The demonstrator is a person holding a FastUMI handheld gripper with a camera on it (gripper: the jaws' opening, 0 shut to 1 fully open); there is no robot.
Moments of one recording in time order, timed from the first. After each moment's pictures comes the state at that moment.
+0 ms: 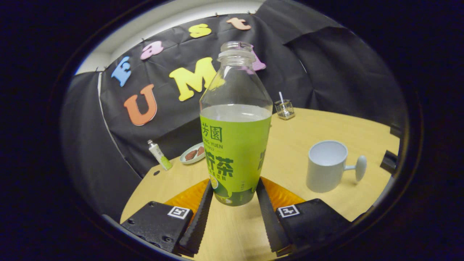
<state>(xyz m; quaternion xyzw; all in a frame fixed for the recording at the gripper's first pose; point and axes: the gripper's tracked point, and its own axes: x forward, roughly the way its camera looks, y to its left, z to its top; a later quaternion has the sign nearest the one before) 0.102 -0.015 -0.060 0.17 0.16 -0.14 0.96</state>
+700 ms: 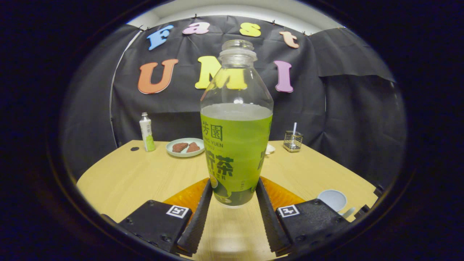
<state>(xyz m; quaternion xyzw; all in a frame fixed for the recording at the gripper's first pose) 0.187 -0.025 -0.055 0.01 0.18 -0.15 0.97</state>
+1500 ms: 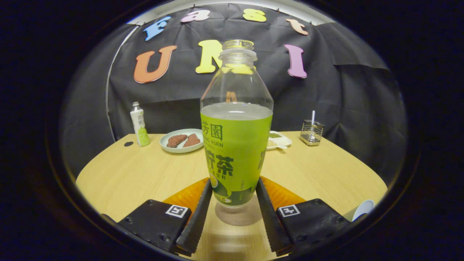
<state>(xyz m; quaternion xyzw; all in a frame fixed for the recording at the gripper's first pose) 0.264 -0.052 -0.090 0.03 0.22 -0.13 0.97</state>
